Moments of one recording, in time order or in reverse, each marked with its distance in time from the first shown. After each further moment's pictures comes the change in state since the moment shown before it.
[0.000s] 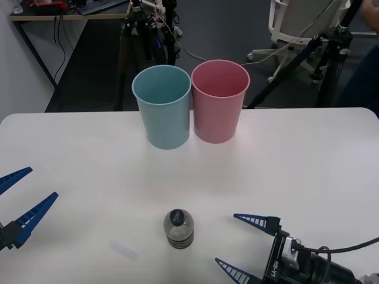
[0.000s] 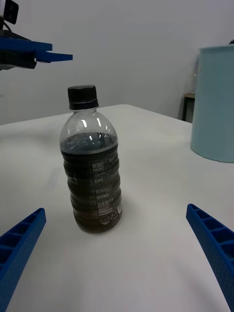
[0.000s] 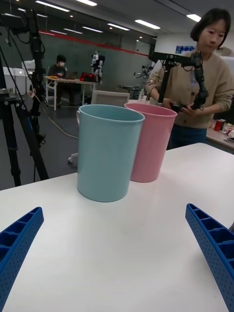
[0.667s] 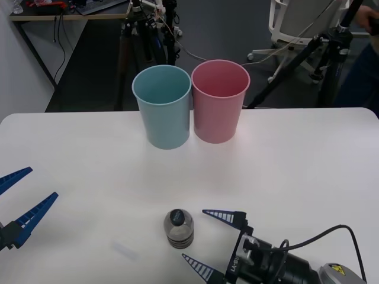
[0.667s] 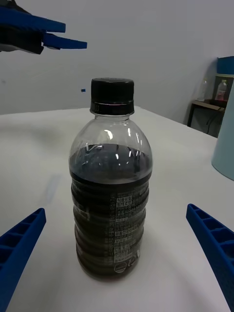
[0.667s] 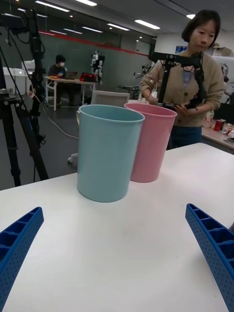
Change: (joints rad) right arm -0.113 0.000 0.258 0.001 -0.089 0.254 0.178; left arm 0.000 0.000 0.000 0.000 0.000 0.000 0.000
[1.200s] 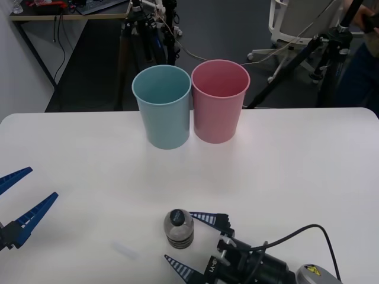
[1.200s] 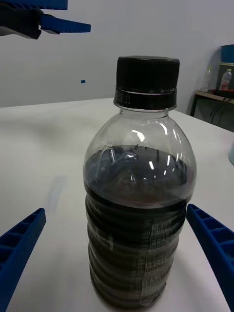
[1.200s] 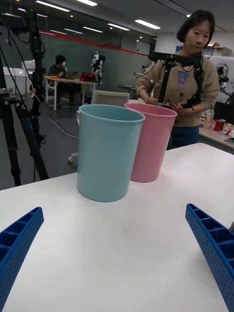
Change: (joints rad) right arm -0.043 0.033 0.121 0.001 -0.021 0.154 0.024; left arm 0.000 0.000 0.000 0.000 0.000 0.000 0.000
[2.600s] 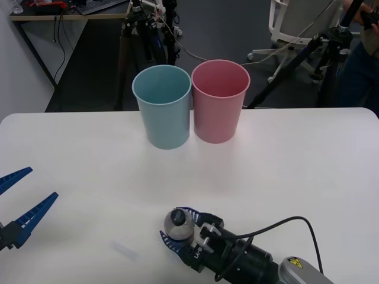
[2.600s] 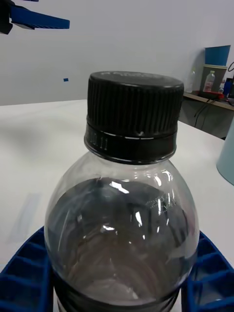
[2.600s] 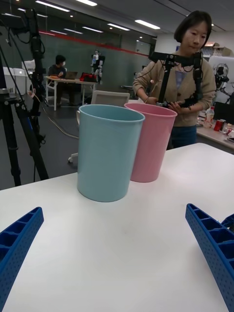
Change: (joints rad) right arm -0.037 0.071 0.018 -0.001 0.026 0.117 0.011; left arm 0.000 0.000 0.000 0.000 0.000 0.000 0.000
